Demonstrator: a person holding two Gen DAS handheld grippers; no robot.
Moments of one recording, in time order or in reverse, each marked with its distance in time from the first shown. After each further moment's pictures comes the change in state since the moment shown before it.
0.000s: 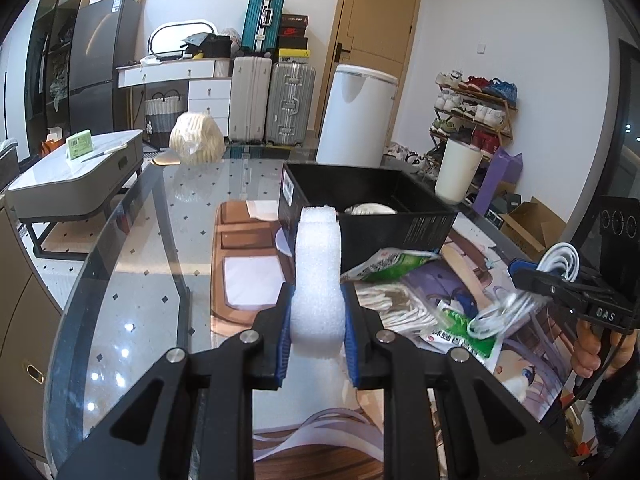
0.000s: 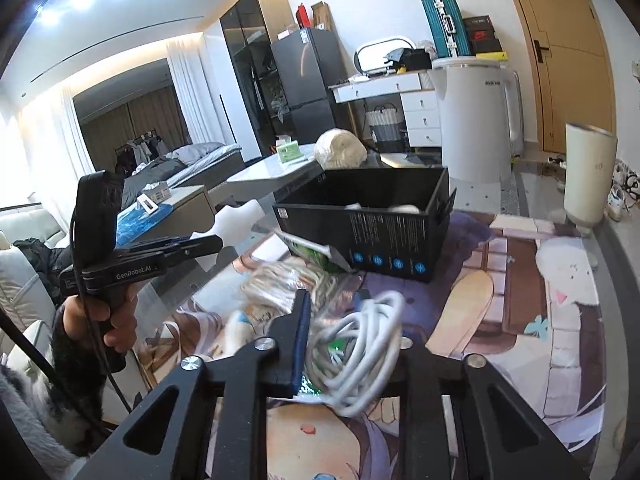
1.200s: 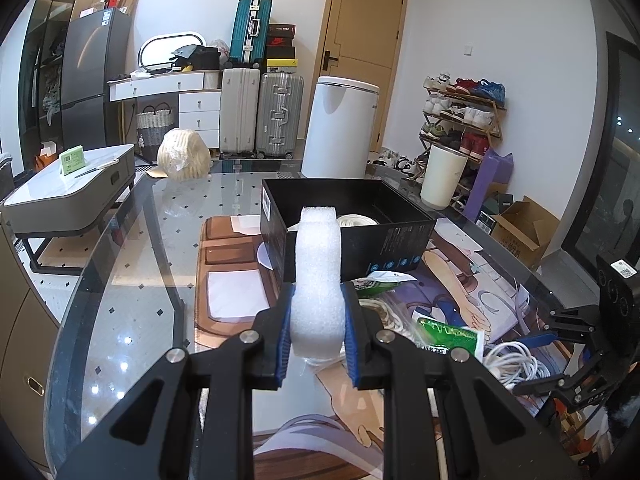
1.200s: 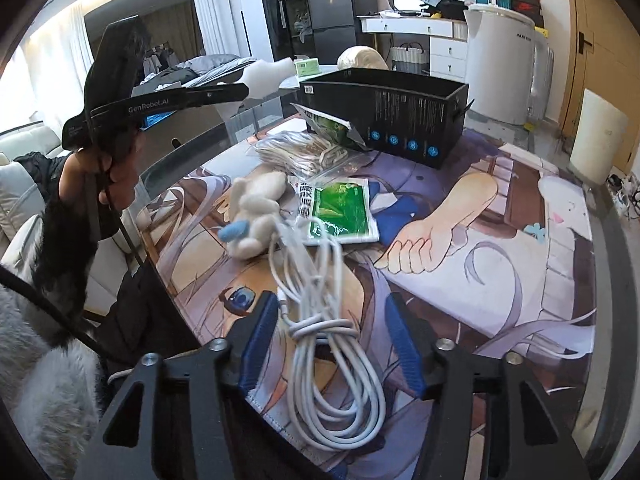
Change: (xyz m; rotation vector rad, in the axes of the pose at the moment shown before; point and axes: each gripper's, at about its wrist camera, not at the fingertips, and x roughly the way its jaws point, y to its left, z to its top) left arm -0.004 -0.017 0.004 0.033 -0.027 -0.017; right arm -0.016 0.012 -0.066 -0.155 0.310 -0.008
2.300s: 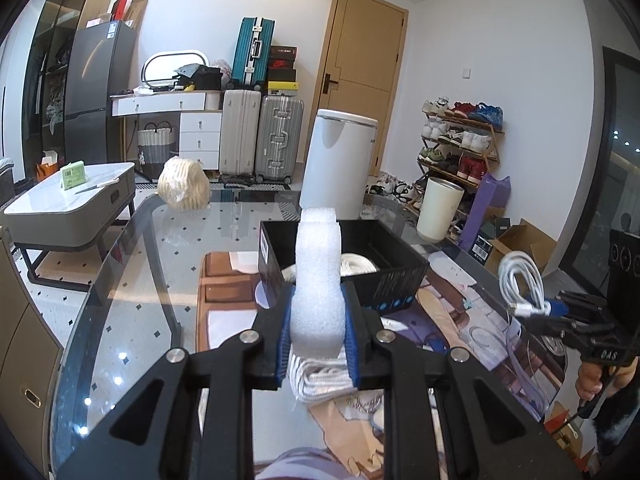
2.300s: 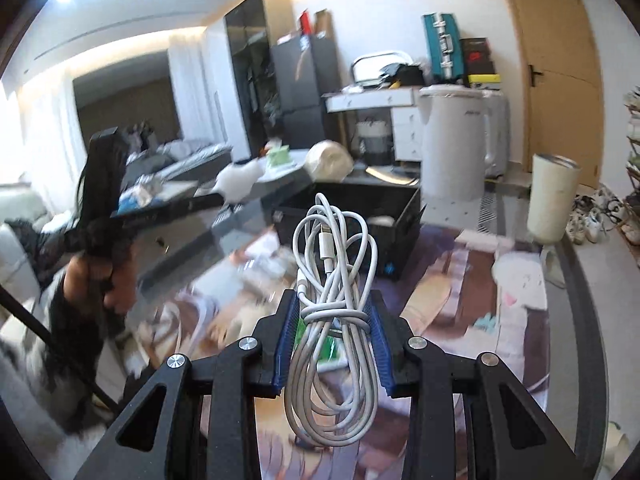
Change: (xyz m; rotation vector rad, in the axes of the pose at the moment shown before) left arm -0.005 -0.004 0.024 -0.012 -0.088 -0.009; right arm -0.050 -0.014 0.050 0.114 -0.333 -0.089
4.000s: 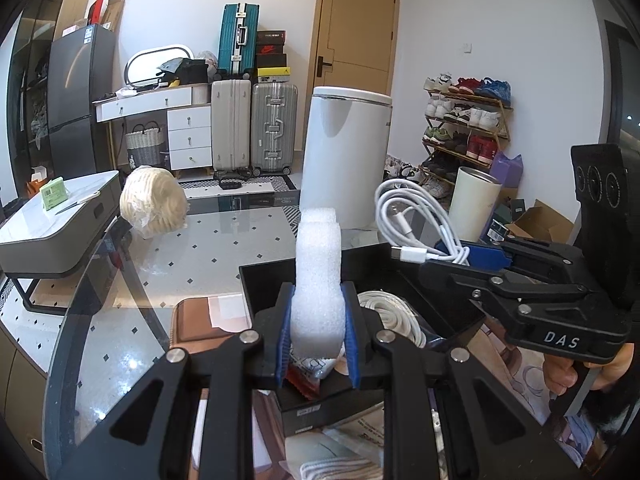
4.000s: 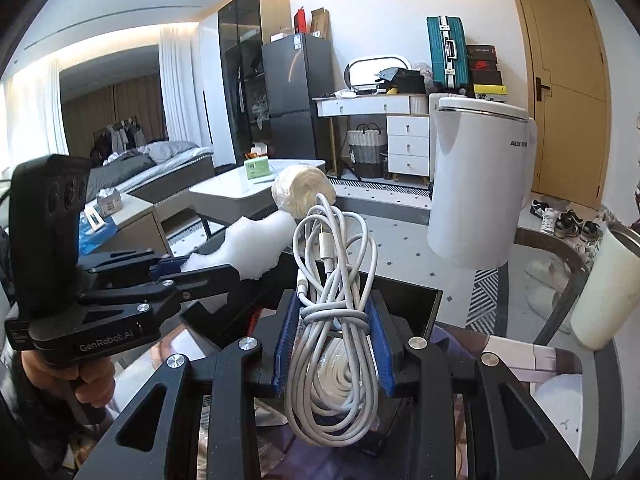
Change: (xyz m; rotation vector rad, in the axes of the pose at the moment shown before) left arm 0.104 0.002 0.040 0.071 0.063 0.015; right arm 0.163 -0.030 0.102 -0.060 0.004 -0.044
